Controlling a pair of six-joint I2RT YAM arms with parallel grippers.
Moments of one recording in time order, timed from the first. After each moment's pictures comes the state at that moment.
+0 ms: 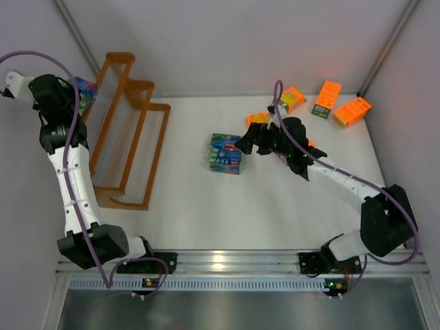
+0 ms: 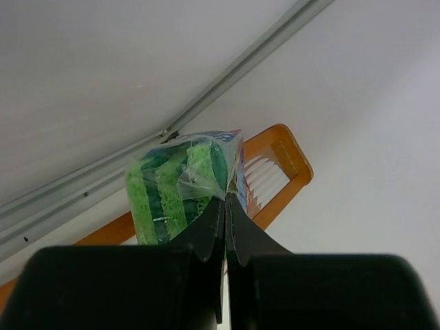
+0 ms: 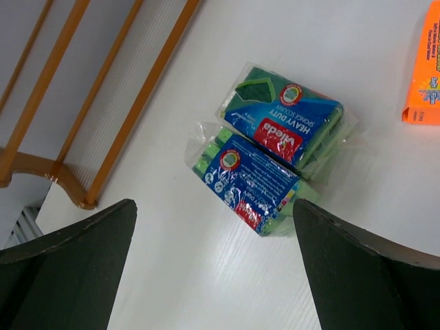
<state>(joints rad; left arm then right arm) 0.35 1.33 1.63 -0.42 -0.27 -0.76 0.52 1.42 0.96 0.12 -0.25 0.50</state>
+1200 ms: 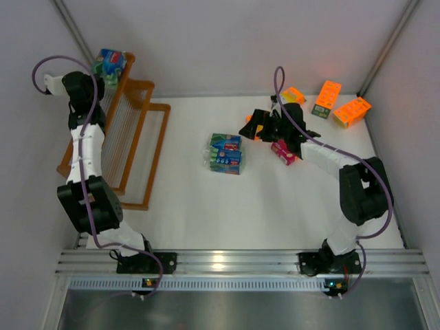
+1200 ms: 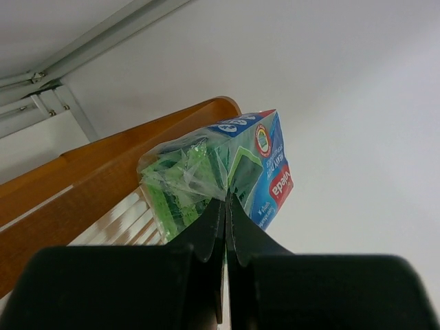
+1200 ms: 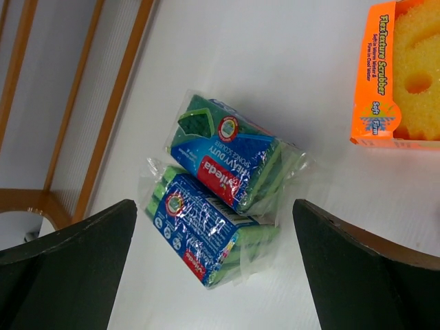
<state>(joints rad) 0.29 1.63 1.53 0.01 -0.12 -1.11 0.38 1.70 1.16 0.10 -0.38 0.53</state>
